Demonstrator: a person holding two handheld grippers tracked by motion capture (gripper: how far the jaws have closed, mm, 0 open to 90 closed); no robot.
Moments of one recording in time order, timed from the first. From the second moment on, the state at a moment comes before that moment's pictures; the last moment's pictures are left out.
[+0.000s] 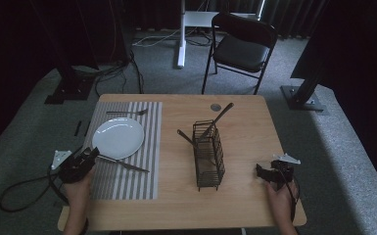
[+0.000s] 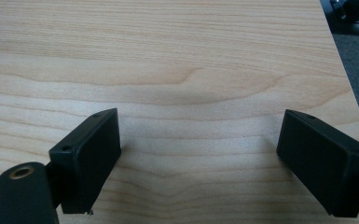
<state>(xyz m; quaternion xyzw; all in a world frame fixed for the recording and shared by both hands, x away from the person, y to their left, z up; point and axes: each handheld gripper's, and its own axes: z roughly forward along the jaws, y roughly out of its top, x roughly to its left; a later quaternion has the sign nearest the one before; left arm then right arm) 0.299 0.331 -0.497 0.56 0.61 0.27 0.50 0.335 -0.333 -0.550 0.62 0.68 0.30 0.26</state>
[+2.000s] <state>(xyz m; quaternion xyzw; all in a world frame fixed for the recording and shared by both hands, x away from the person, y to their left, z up) 0.302 0.334 -0.542 0.64 0.64 0.24 0.36 0.335 -0.333 -0.550 0.62 0.68 0.30 0.26</state>
